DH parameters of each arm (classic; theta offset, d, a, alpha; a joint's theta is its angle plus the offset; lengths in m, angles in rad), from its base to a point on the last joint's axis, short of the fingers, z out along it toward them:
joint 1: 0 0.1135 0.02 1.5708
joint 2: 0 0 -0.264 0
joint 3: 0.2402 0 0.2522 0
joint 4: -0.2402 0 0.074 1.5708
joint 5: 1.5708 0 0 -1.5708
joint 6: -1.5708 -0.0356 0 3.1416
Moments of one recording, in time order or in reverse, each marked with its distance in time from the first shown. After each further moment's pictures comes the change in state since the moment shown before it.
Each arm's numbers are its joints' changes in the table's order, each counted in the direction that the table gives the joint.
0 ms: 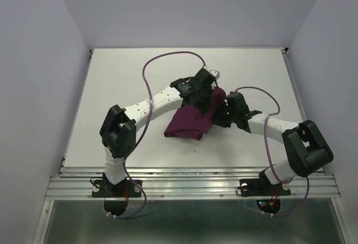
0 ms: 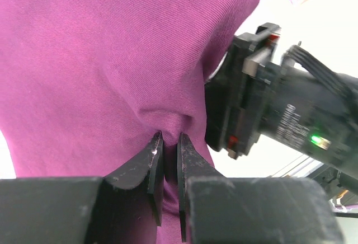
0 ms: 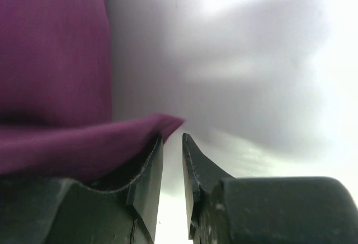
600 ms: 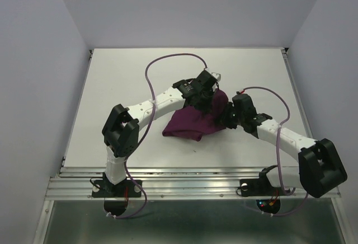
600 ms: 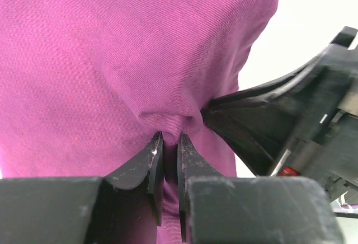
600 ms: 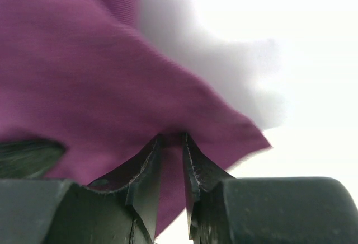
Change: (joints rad) left arm -0.008 -0.021 0.000 0.000 0.000 -0.006; right arm 0.000 0.201 -0.017 -0.130 0.072 0.023
